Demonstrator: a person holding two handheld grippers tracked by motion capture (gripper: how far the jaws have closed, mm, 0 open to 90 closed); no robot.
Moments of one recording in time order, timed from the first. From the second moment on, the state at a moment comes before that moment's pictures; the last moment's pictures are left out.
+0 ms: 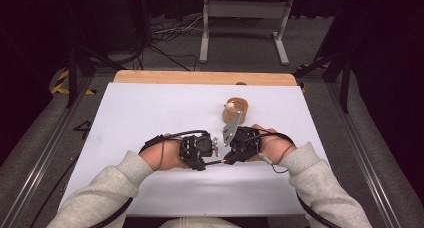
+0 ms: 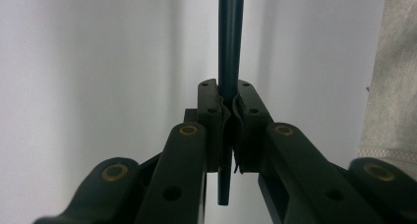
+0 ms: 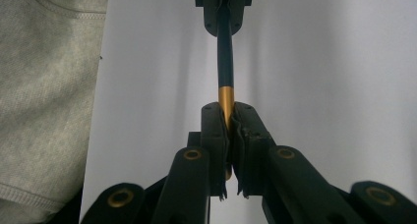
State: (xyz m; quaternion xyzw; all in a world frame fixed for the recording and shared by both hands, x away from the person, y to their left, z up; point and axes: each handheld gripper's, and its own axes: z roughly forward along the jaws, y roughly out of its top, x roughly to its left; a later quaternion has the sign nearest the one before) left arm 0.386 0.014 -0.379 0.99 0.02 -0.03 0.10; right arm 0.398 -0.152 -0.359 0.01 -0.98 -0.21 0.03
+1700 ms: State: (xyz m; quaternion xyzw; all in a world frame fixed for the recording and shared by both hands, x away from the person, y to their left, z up) left arm 0.384 0.083 -0.365 0.94 0.08 0.01 0.33; right arm 0.379 -0.246 -0.364 -0.16 -0.87 -0.45 -0.13
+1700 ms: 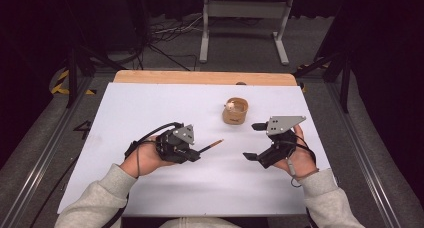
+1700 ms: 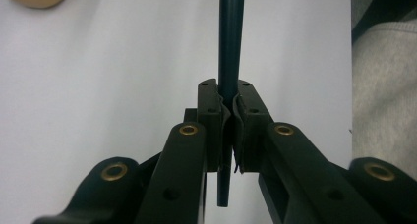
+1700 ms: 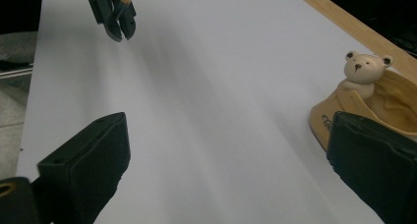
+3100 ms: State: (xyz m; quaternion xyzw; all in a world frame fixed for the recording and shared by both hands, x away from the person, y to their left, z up) left arm 0.381 0.110 -0.414 0.77 0.17 0.07 0.61; right arm 0.357 -0.253 -0.382 -0.20 -0.80 -0.53 -0.20
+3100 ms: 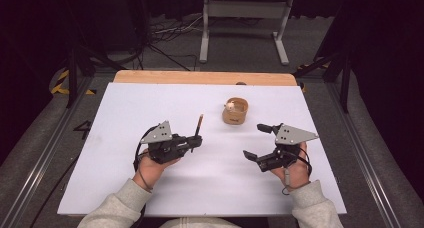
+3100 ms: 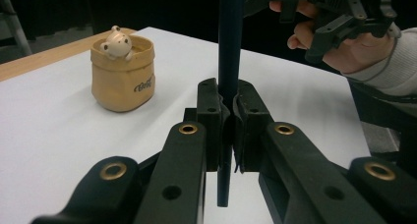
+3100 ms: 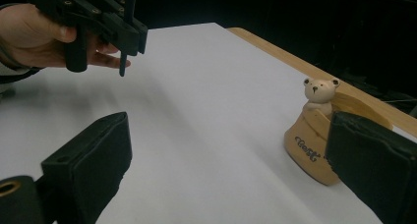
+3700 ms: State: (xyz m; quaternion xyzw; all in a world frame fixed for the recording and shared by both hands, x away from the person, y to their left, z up) left arm 0.381 0.105 -0.433 0.76 0.17 0.08 0.62; right arm 0.354 -0.246 -0.383 -0.18 -0.79 -0.55 -0.21
